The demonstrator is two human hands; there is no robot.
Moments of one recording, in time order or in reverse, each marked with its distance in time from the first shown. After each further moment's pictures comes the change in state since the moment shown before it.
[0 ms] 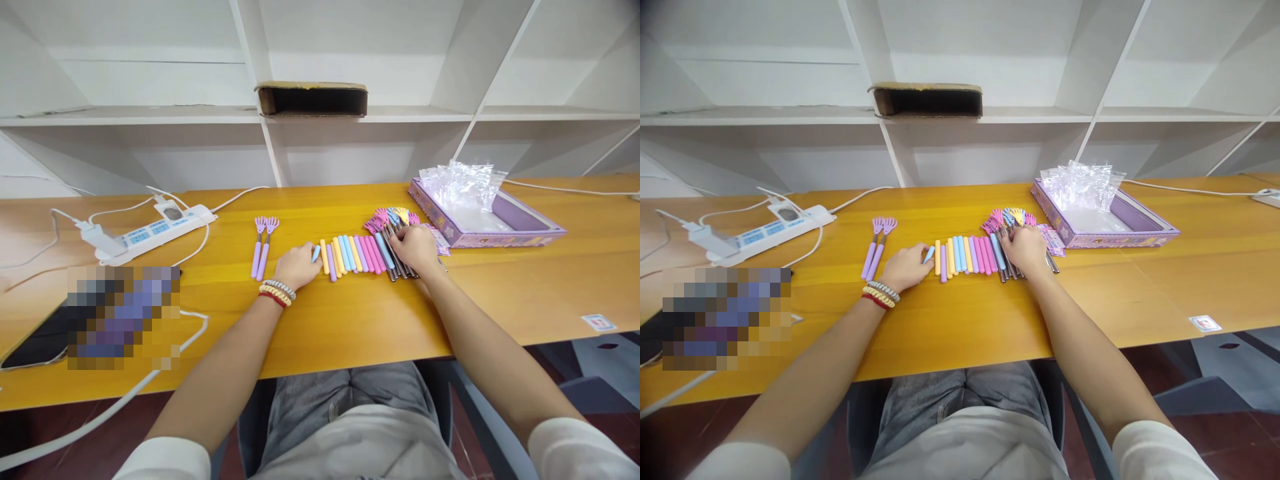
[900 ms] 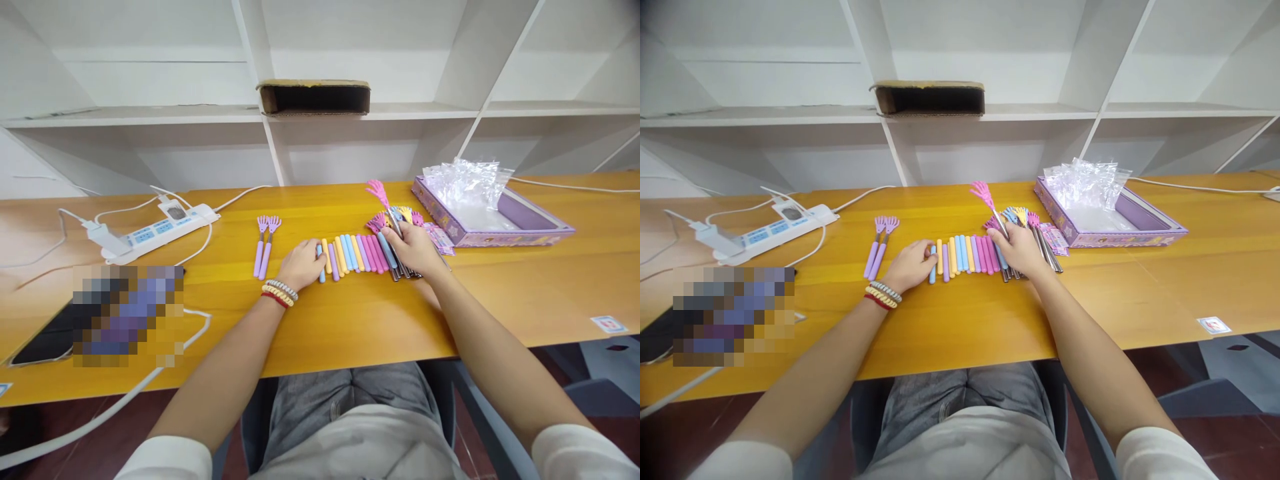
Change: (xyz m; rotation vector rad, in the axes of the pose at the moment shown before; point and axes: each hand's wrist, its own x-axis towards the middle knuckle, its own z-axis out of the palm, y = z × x) left_hand 0.000 -0.001 0.005 -0.188 0.104 0.092; right_hand -0.011 -0.022 -0.021 0.506 -0.082 -0.120
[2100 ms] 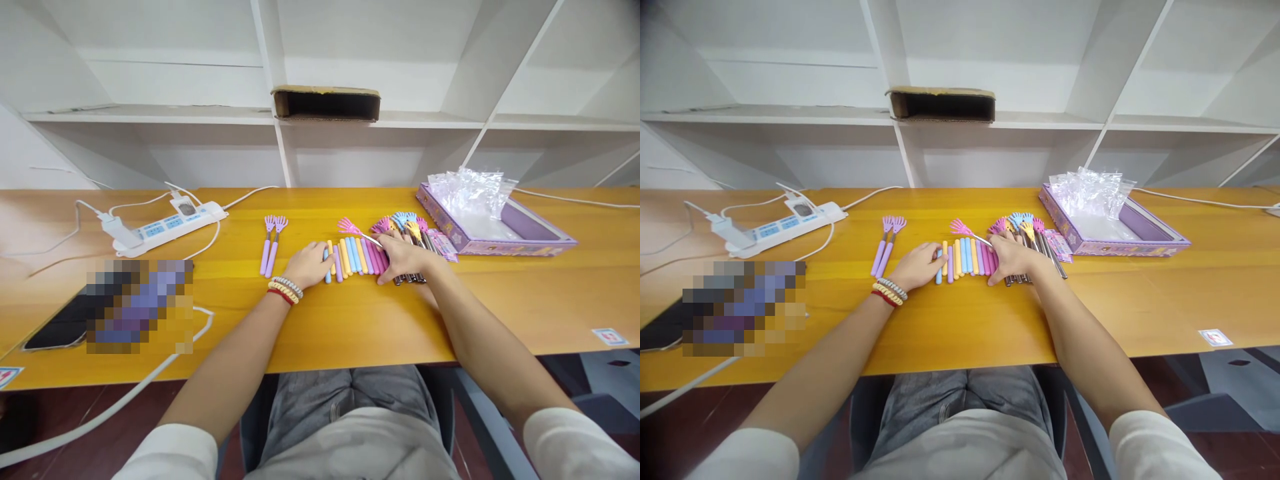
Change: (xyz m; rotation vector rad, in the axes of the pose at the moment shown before) left_hand 0.002 -0.005 0.004 0.012 -0.055 0.063; right_hand 0.019 0.005 0.006 -0.360 -0.623 -0.225
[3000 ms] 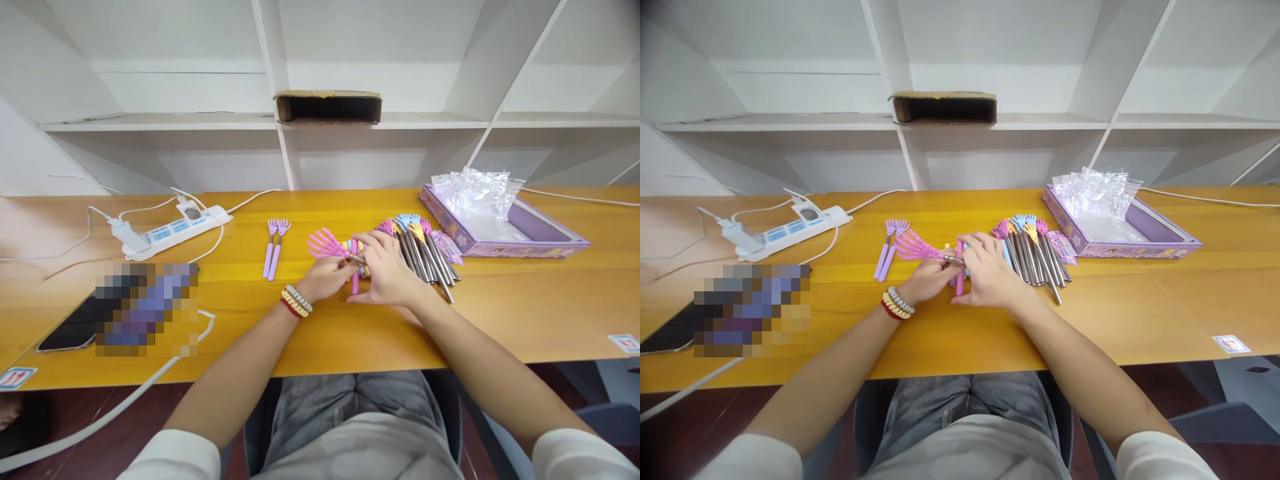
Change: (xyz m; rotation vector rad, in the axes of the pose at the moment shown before) left_hand -0.014 0.036 -0.007 -0.583 -0.036 0.193; right_hand -0.019 -0.071 0.014 -0.053 0.520 -0.344
